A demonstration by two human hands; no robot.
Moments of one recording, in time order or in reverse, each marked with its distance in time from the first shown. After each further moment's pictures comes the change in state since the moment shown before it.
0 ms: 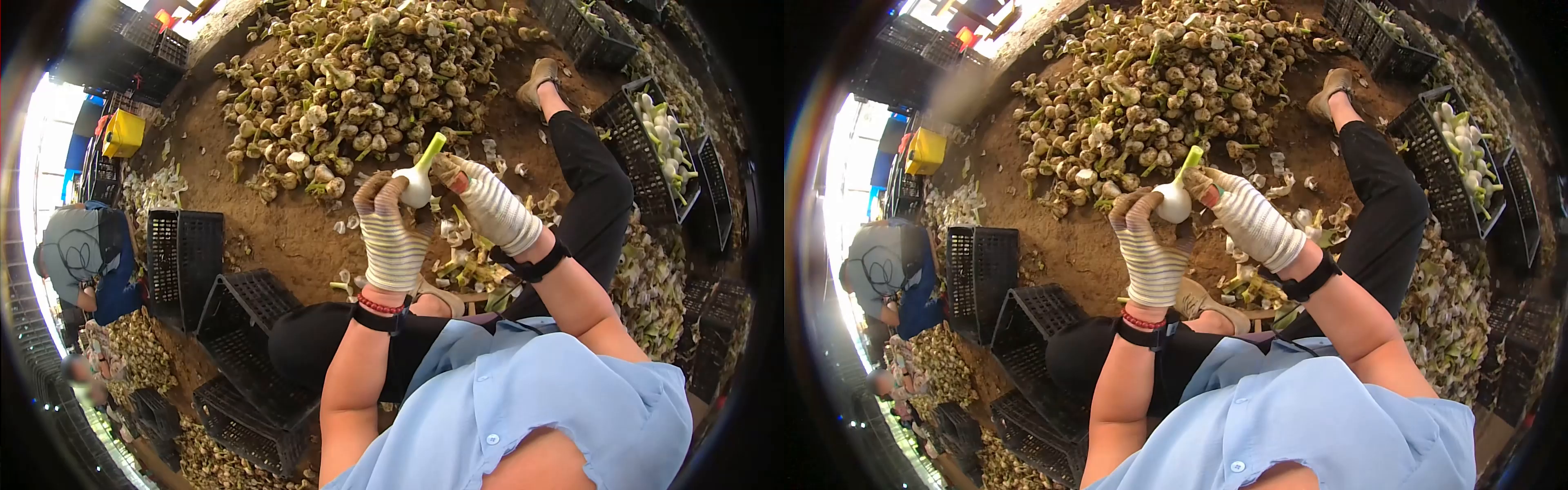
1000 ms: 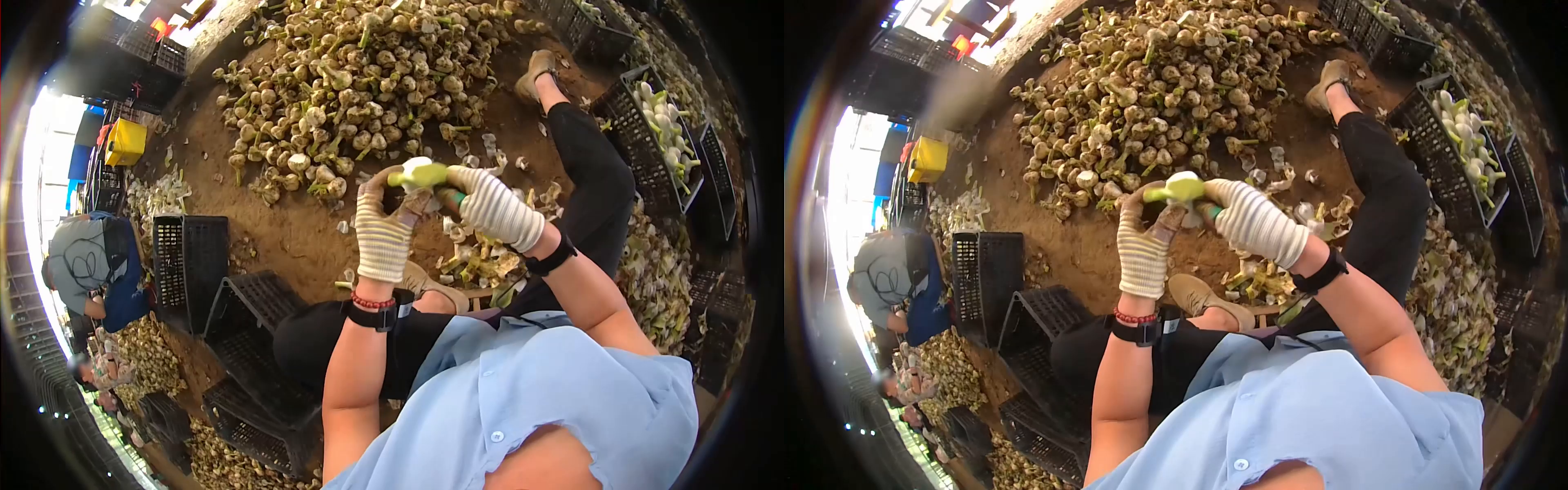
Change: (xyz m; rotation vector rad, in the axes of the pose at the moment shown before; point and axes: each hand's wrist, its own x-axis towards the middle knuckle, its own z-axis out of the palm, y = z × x) left_hand -0.002 -0.029 0.009 -0.381 -0.053 -0.295; right_hand -0.008 0.017 -0.010 -0.595 -0.012 -0.092
